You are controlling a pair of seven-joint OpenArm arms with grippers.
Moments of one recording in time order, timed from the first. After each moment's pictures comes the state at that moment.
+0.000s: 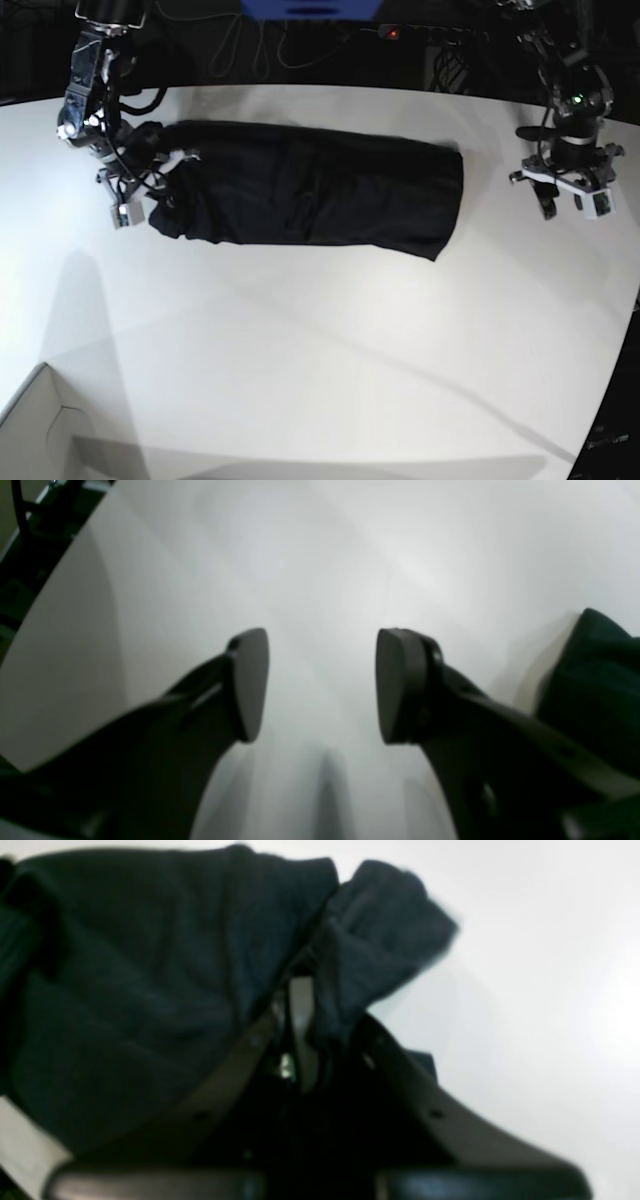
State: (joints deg) left arm 14.7 -1.4 -33.7 100.4 -6.8 -16.0 28.3; right arm -11.4 5.4 20.2 85.1 16.4 35.4 -36.5
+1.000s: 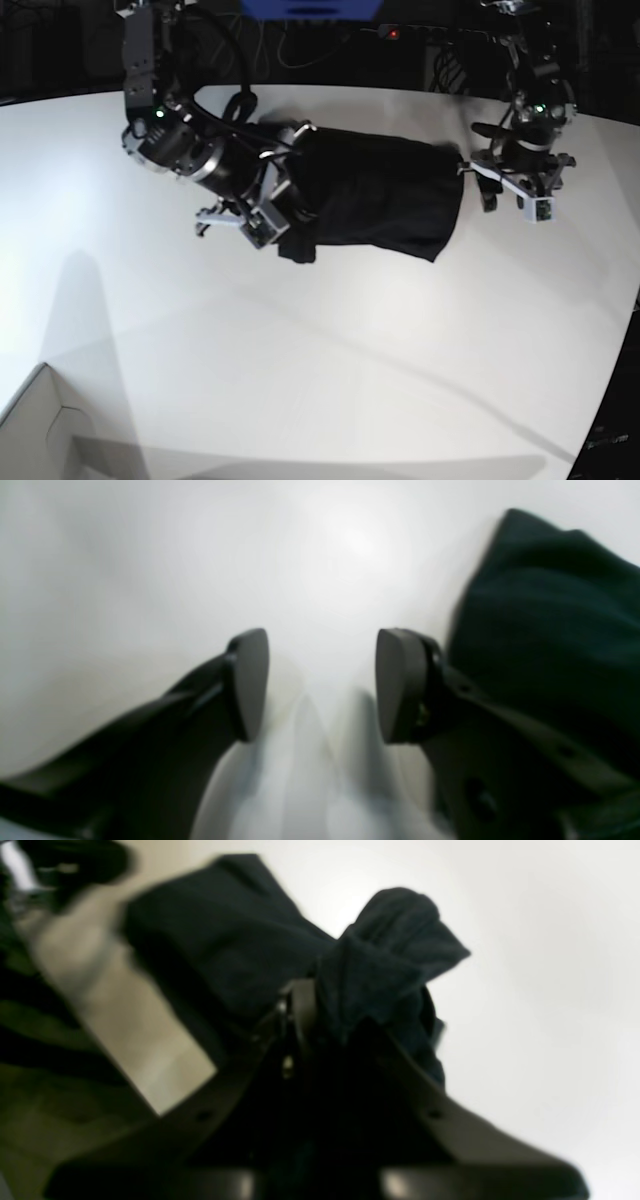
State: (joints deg) left arm 14.3 -2.5 -21.0 93.9 -6.4 -16.0 28.6; right arm -11.1 0.1 -6.9 114.9 10.9 35.3 -50.7
